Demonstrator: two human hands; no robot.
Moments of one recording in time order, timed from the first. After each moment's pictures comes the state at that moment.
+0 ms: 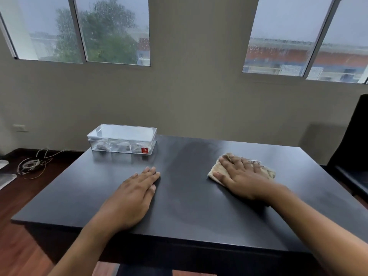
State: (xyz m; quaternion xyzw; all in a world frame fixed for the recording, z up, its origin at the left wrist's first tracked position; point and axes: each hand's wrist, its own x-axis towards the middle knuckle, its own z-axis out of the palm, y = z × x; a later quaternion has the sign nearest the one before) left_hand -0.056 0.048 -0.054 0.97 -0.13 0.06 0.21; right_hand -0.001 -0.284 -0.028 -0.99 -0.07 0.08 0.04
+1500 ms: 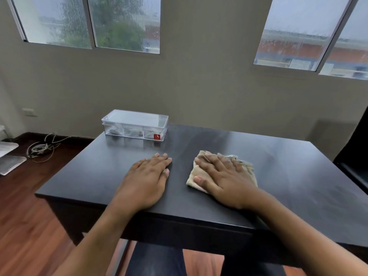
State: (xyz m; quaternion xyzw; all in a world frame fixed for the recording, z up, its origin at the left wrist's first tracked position) left_hand -0.067 0.045 -0.051 0.98 -0.08 0.07 0.19; right_hand -0.044 -0.211 -0.043 -0.98 -0.19 0.02 0.07
